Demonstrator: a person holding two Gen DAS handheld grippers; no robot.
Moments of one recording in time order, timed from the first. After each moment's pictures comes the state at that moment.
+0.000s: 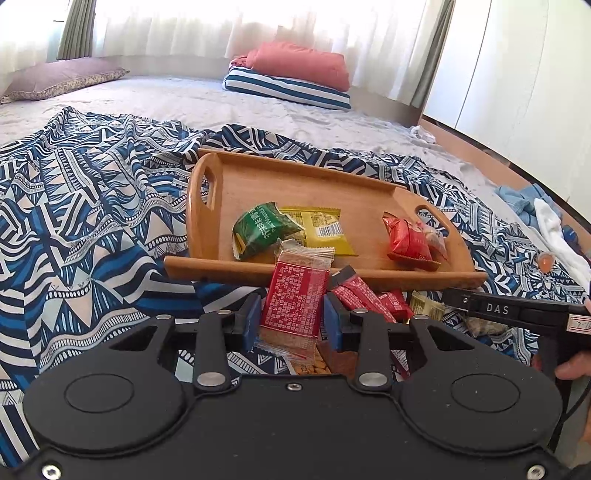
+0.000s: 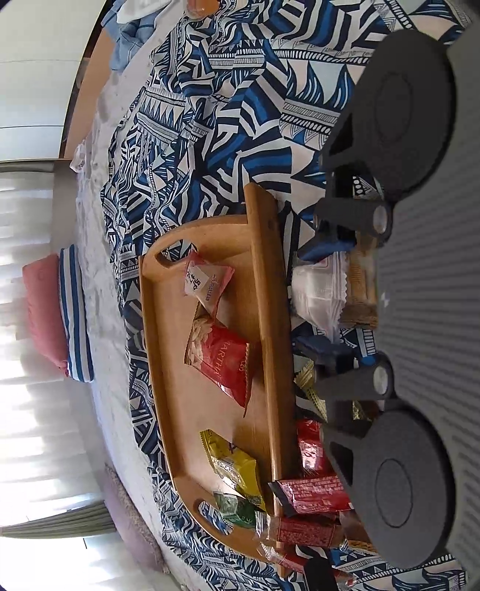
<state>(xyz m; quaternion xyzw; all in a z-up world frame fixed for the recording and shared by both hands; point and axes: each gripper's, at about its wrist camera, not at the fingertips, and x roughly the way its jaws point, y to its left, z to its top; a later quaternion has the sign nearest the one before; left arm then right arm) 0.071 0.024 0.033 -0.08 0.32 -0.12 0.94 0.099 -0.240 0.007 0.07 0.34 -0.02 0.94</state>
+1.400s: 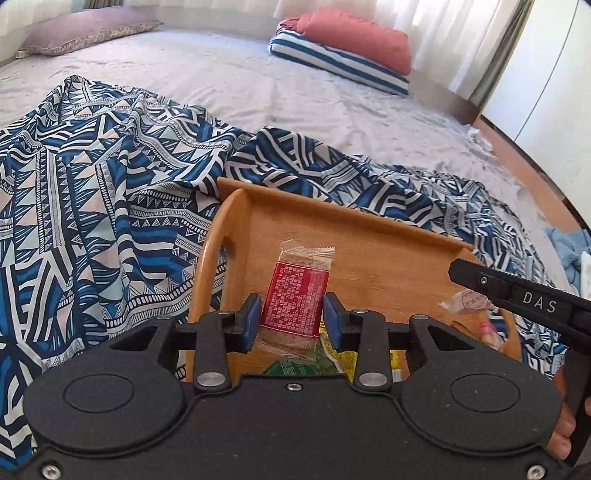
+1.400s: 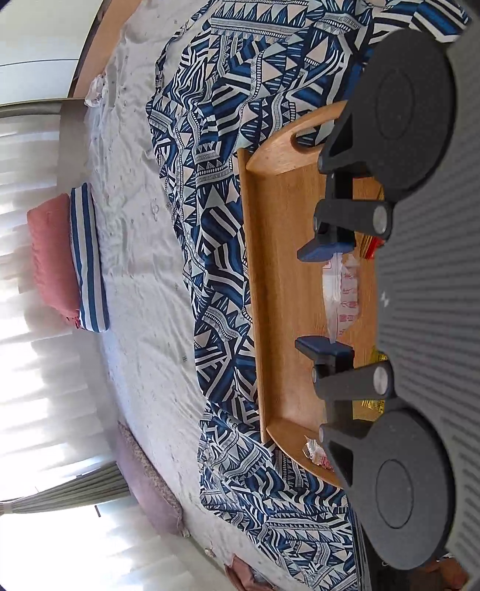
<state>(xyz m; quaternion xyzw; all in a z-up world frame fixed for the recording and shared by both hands) 0.256 0.032 0.055 -0.13 0.41 -0.05 0.90 0.253 -0.191 0.072 0.09 0.35 0.05 0.93</state>
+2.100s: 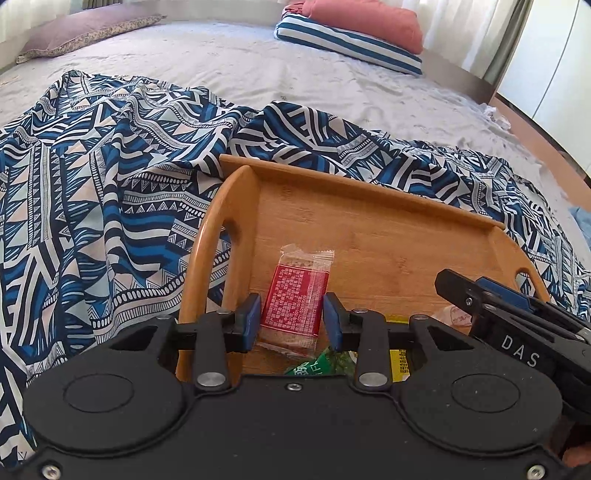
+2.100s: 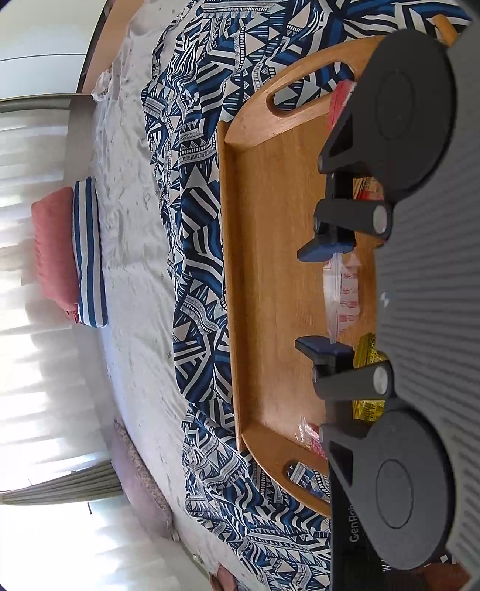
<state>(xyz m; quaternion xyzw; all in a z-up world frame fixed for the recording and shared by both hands) 0.272 0.019 0.026 -0.09 0.42 -0.03 0.90 0.247 -0.166 0.029 0.07 0.33 0.05 0.94</state>
